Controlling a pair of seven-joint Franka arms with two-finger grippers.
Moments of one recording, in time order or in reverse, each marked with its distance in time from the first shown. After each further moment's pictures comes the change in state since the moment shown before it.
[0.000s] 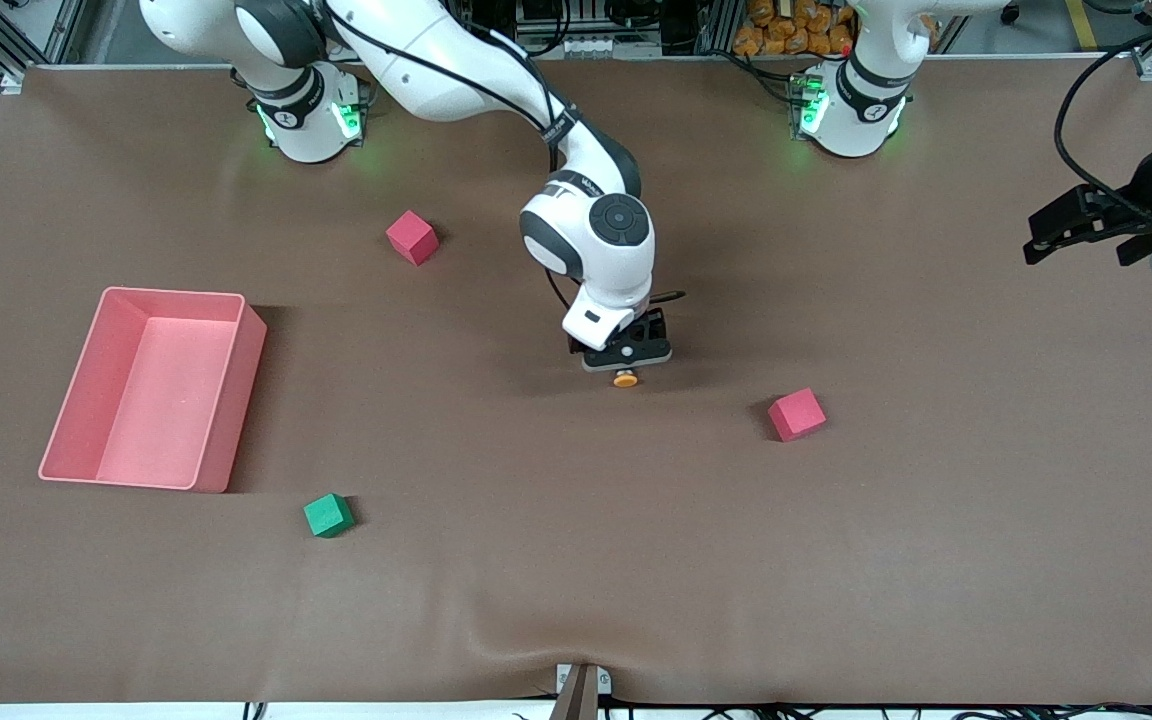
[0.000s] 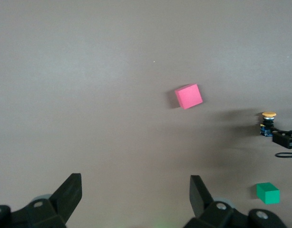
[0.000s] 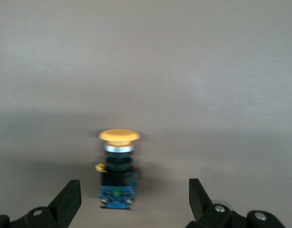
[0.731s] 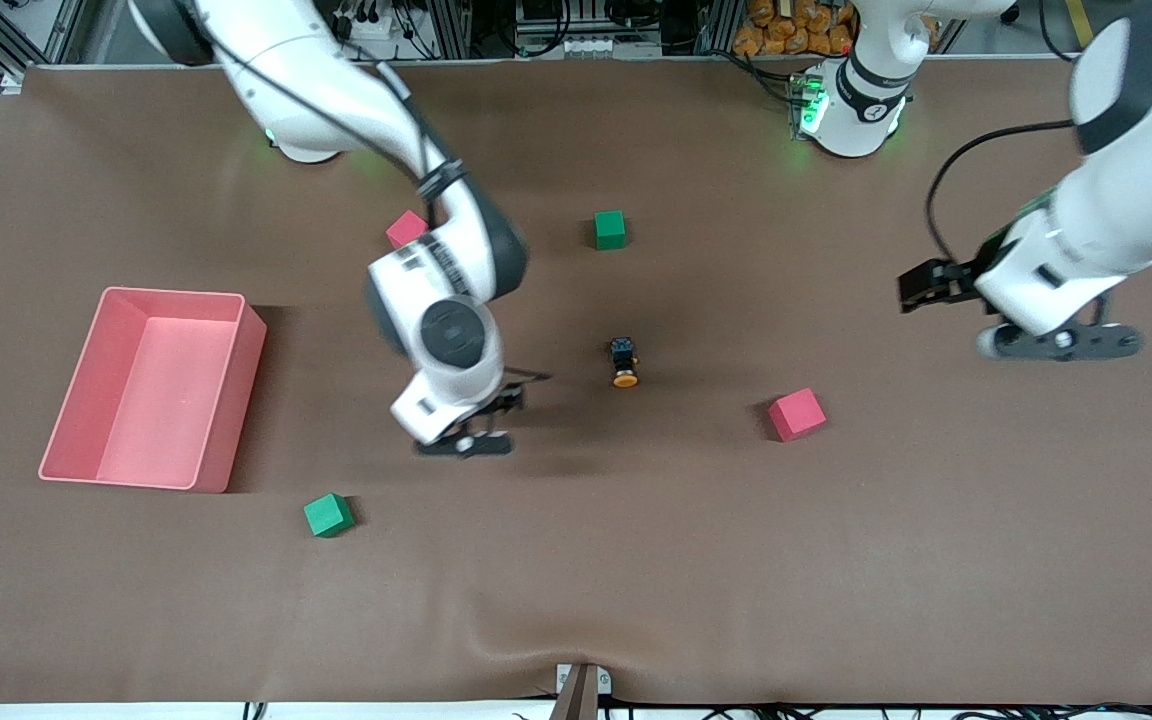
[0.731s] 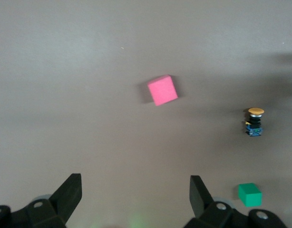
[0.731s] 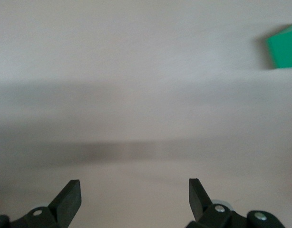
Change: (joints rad) left arm -0.148 0.173 -0.018 0.027 -0.020 0.028 -0.186; right arm -0.342 -0.097 -0.014 -0.011 -0.002 -0.248 -0.247
